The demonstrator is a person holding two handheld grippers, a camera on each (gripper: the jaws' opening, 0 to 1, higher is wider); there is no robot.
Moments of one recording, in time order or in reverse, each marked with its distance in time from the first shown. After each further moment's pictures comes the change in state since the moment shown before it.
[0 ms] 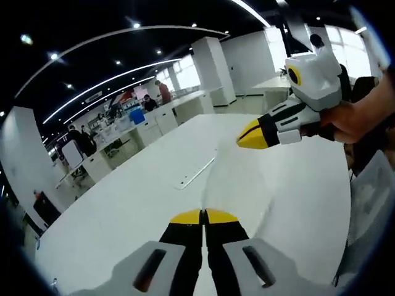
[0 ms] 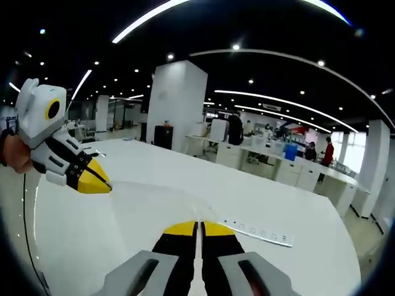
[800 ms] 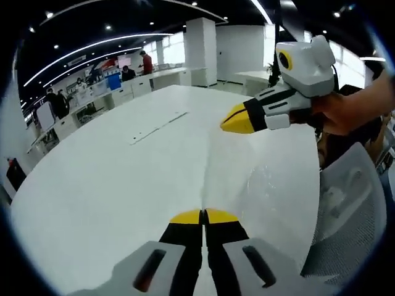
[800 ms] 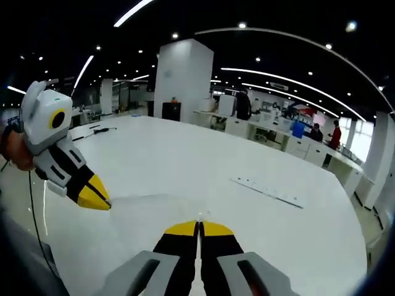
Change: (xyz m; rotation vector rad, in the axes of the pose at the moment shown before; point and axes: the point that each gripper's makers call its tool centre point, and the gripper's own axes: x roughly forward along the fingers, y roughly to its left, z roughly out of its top) left arm 0.004 -0.088 -0.088 -0.170 0.152 -0.178; right arm -0.032 0.033 -0.091 0.015 0.159 0.056
